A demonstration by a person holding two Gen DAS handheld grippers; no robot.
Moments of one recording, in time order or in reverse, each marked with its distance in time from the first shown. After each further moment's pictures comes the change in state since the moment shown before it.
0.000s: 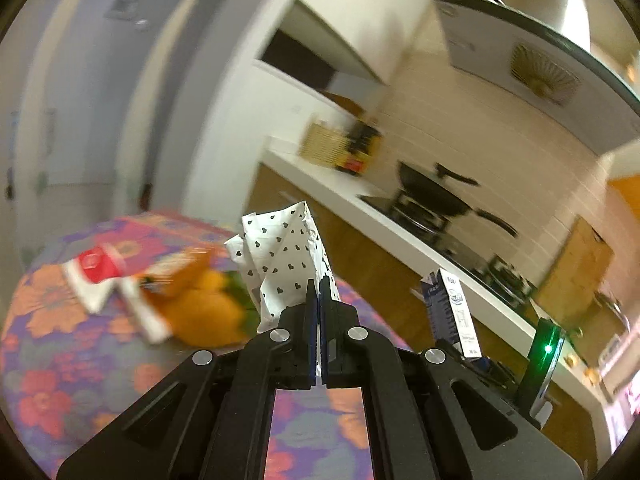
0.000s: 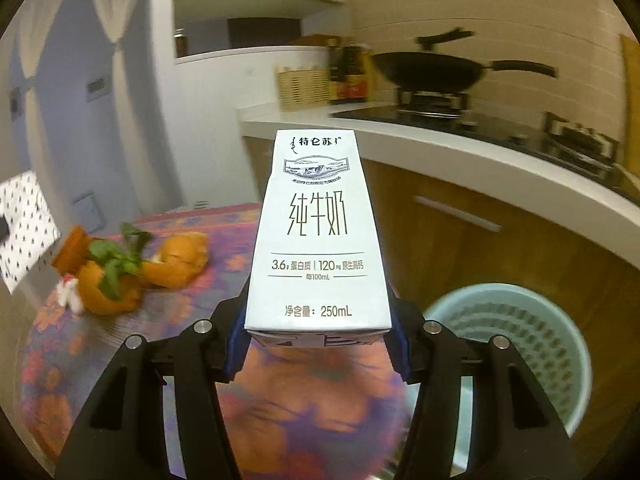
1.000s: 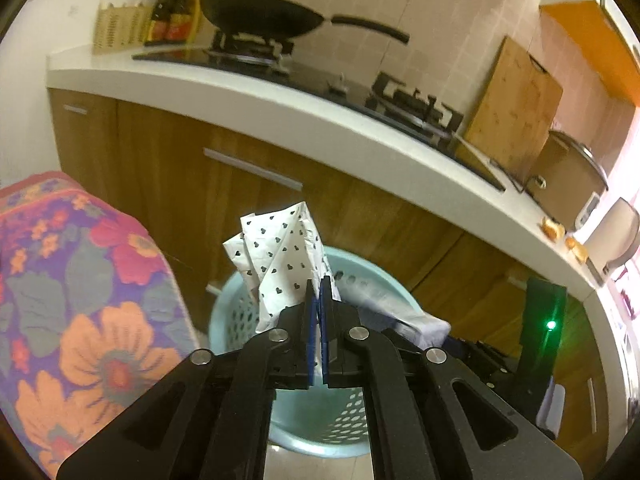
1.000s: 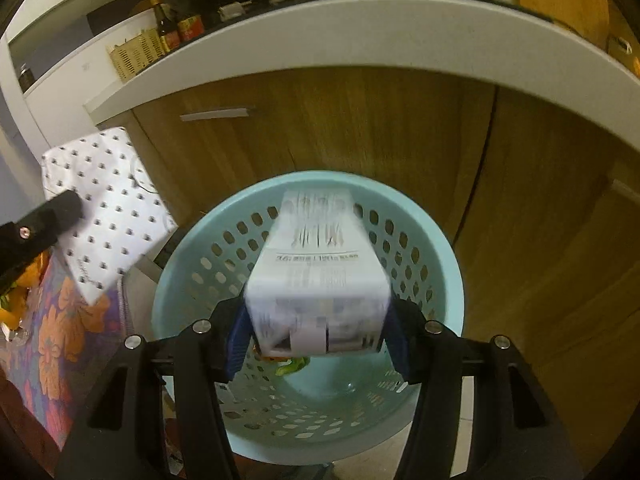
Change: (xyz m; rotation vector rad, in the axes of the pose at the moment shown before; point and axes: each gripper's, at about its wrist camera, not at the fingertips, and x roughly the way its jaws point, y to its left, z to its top) left arm 0.220 -0.238 -0.139 0.295 0.479 -0.288; right arm 0.023 -0.223 -0.065 0.335 0.292 -0.194
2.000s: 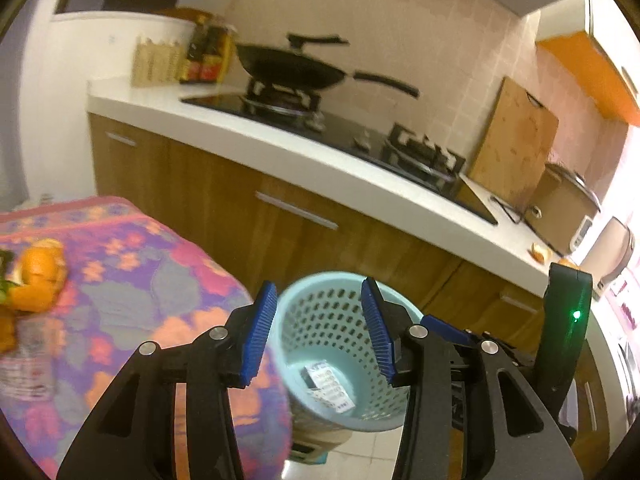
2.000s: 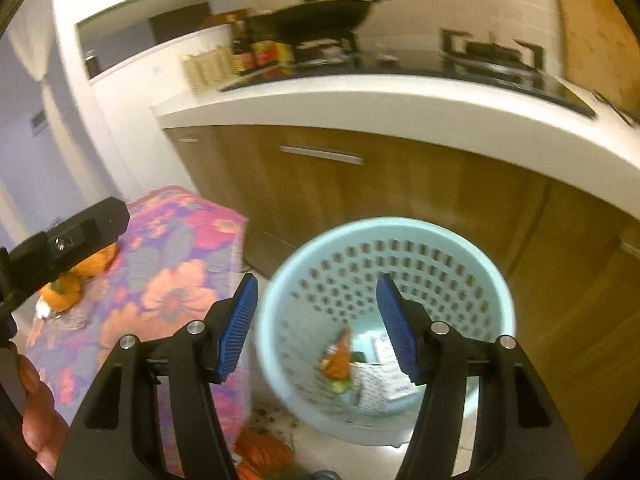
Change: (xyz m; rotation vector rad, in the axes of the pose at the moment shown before) left arm -0.109 0.034 -0.004 -0.020 -0.168 0.061; right arm -0.065 0.089 -0.002 -0.157 -0.135 0.131
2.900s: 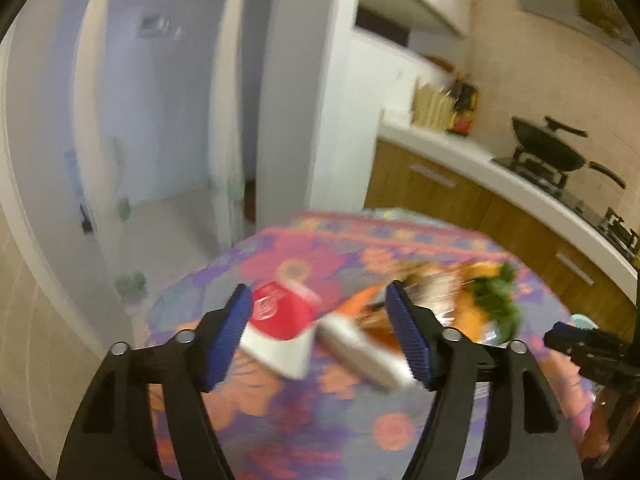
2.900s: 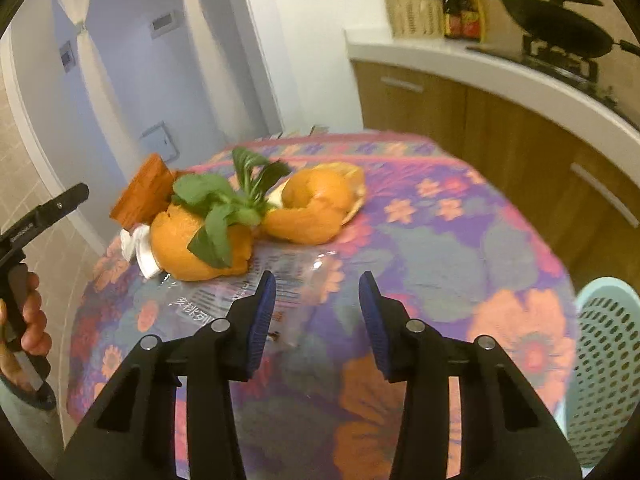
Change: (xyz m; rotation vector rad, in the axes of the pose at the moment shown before) left arm -0.215 0.339 -0.022 -0.224 -0.099 0.604; right arm 0.084 0.276 -0.021 -0.331 0.165 0.338
